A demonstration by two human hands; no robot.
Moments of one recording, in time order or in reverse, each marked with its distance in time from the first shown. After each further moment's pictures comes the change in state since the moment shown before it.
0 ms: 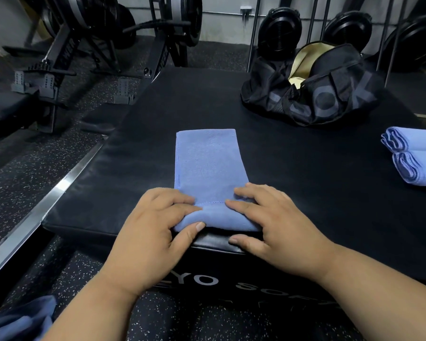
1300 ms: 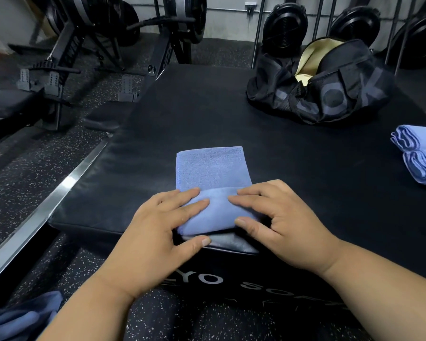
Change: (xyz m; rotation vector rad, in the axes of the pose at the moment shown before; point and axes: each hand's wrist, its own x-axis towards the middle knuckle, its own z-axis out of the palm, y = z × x) left_hand -0.007 -0.015 0.000 -0.052 -0.167 -0.075; right_hand 0.008 0.002 0.004 0.165 0.147 0.005
